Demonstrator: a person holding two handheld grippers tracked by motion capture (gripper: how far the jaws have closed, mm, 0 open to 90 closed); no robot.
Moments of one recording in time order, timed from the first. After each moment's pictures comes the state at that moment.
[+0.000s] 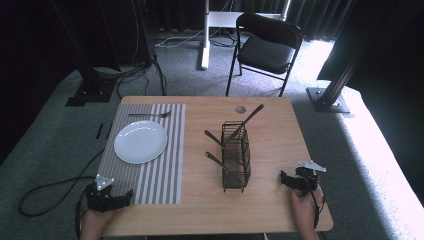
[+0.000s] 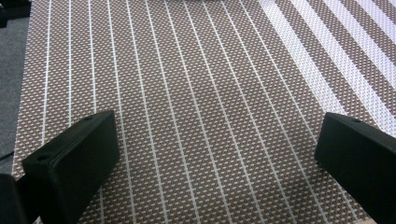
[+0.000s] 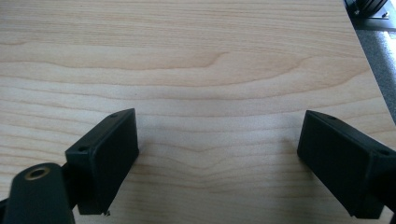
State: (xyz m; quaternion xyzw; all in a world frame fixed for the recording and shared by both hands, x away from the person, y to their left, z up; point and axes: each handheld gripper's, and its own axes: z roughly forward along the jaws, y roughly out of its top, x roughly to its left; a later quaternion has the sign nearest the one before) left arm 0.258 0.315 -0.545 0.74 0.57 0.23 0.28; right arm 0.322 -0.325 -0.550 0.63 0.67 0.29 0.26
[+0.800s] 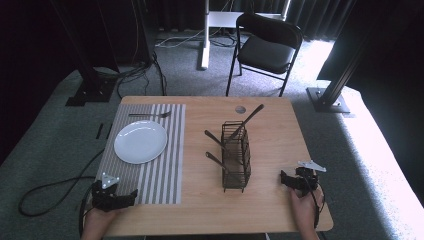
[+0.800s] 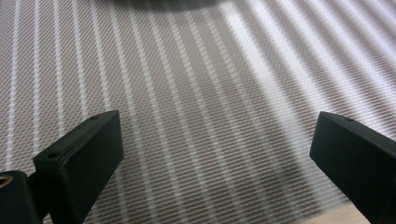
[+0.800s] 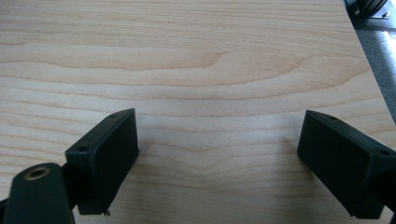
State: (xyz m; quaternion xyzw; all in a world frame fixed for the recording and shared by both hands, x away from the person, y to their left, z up) left arm 0.259 0.294 -0.531 0.75 0.55 0.21 0.29; right arm 0.322 -0.326 -0.550 0.63 0.67 0.29 0.26
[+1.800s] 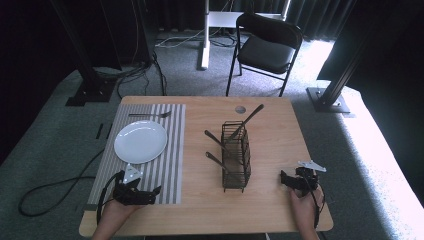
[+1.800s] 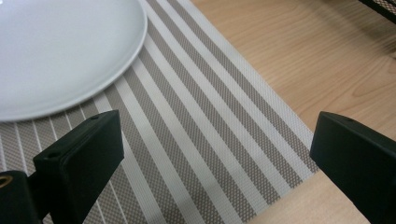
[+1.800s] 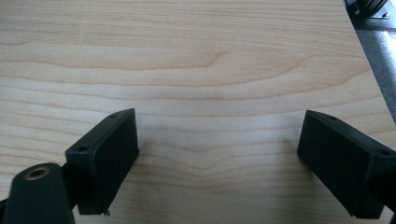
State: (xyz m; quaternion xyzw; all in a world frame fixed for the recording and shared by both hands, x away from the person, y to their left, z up) left arm 0.262 0.227 -0.483 0.80 0.46 0.19 0.35; right arm 0.322 -0.326 -0.550 0.63 0.67 0.29 0.26
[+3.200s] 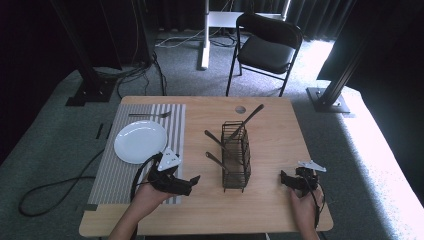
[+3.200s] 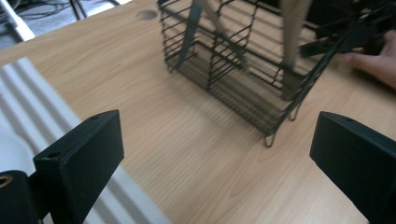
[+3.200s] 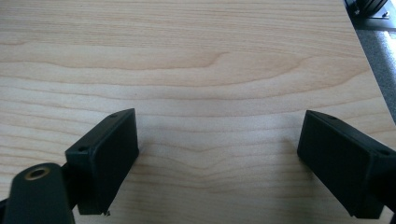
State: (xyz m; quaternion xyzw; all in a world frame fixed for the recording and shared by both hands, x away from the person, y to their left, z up) left arm 0.275 0.125 -0.407 0.82 0.33 0.17 0.43; right arm 0.322 -0.326 -0.550 0.63 0.67 0.29 0.26
